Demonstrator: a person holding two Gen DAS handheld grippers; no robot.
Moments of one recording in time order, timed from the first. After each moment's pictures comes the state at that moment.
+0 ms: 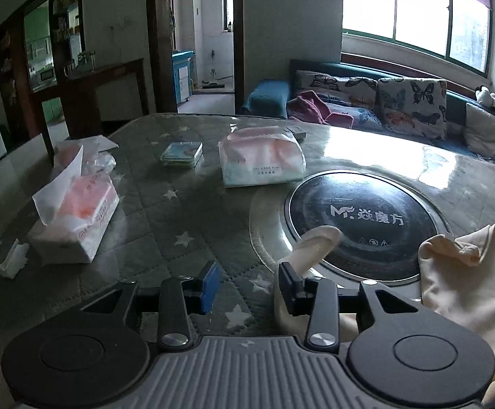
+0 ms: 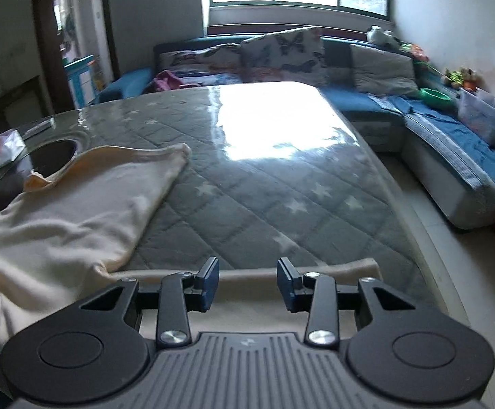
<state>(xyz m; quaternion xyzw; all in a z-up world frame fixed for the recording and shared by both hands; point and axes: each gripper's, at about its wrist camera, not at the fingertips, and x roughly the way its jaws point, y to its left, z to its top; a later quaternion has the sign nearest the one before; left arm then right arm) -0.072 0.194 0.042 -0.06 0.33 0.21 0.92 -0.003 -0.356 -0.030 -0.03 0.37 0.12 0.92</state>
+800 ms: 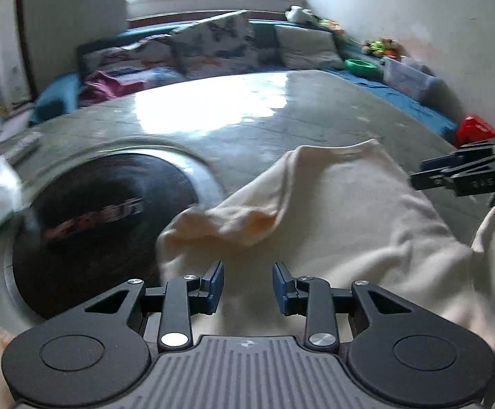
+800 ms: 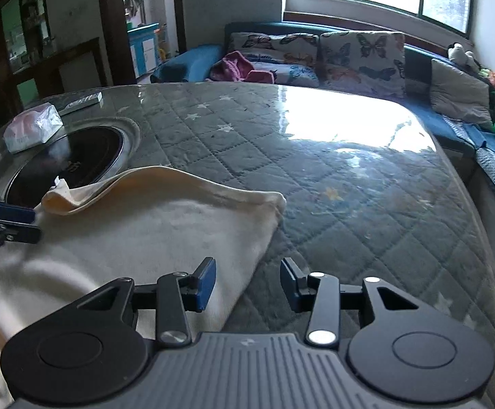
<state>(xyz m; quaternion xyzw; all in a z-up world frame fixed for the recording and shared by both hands) 0.052 0.038 -0.007 0.04 0.40 -0.14 0.91 0.095 -0.265 -0.034 -0.08 0.39 0.23 0.89</state>
